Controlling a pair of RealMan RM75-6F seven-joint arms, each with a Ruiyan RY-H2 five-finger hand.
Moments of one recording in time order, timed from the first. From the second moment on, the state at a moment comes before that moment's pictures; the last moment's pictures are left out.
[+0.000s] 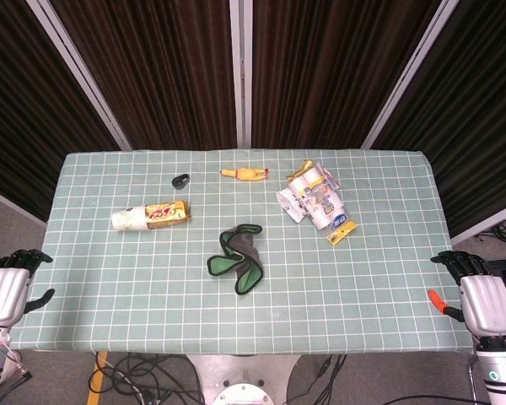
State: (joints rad) left arm -0.11 -1.16 -0.05 -1.57 1.46 1.46 0.14; right arm 0.09 -1.12 0.07 -1.61 -1.54 1.51 0.00
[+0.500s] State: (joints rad) left arm -0.11 -1.15 -0.06 -1.58 1.47 1.47 0.13; right arm 0.09 -1.11 0.08 -1.64 -1.55 1.51 0.03
